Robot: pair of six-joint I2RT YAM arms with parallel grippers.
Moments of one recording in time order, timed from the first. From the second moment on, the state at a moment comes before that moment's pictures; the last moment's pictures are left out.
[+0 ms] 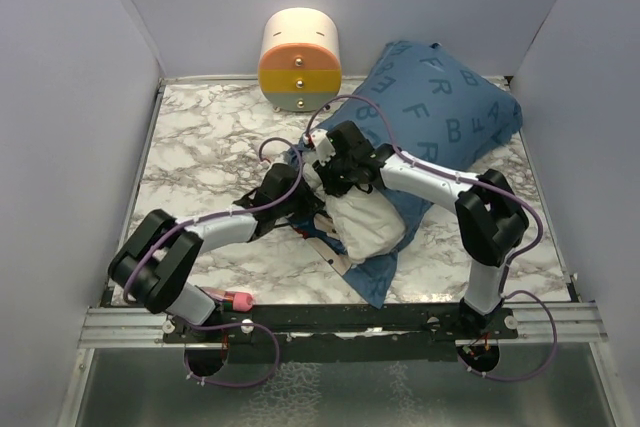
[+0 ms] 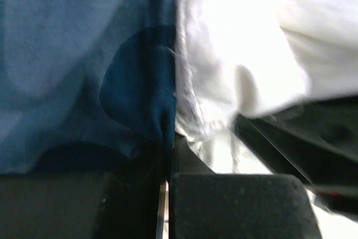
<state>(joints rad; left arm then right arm) -0.63 1.52 0.63 0.24 0.09 -1.05 0.73 1.87 1.35 -0.37 -0.15 -0.11</state>
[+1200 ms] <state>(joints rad) -0.52 1.14 0.69 0.19 0.44 -1.05 0.64 1.49 1.41 -0.51 -0.48 -0.17</state>
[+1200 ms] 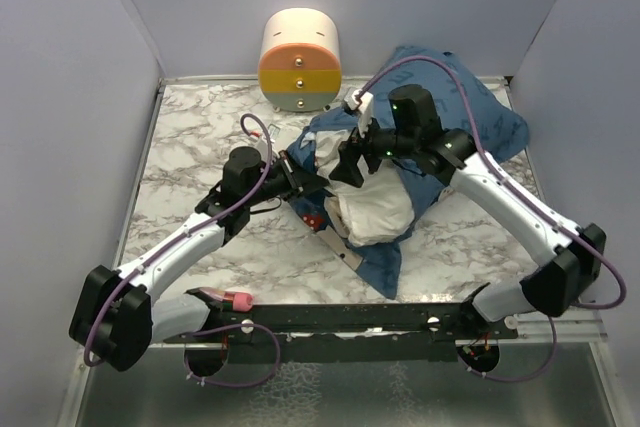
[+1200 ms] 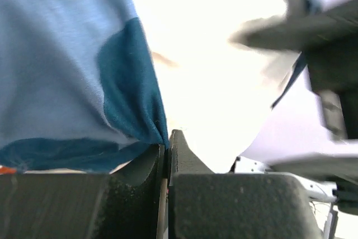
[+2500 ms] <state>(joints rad) -0.48 1.12 0.72 0.16 0.47 -1.07 1.00 1.23 1.11 -0.58 0.30 -0.32</state>
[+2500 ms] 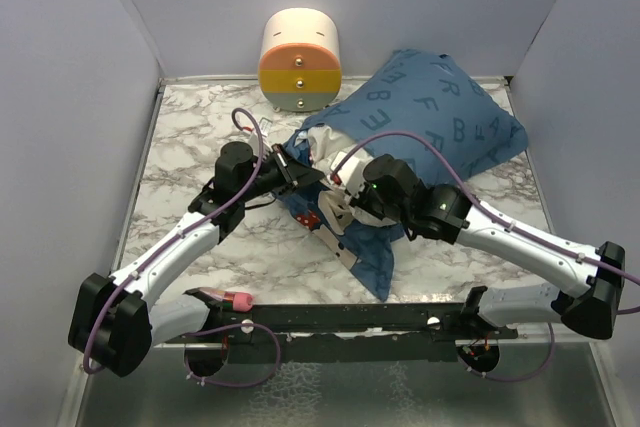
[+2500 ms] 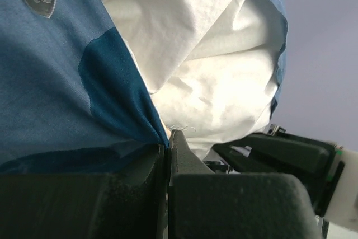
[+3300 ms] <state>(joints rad) -0.46 1.11 0.78 0.10 0.61 -1.12 0.80 1.58 1.18 -0.36 0.21 -0.05</state>
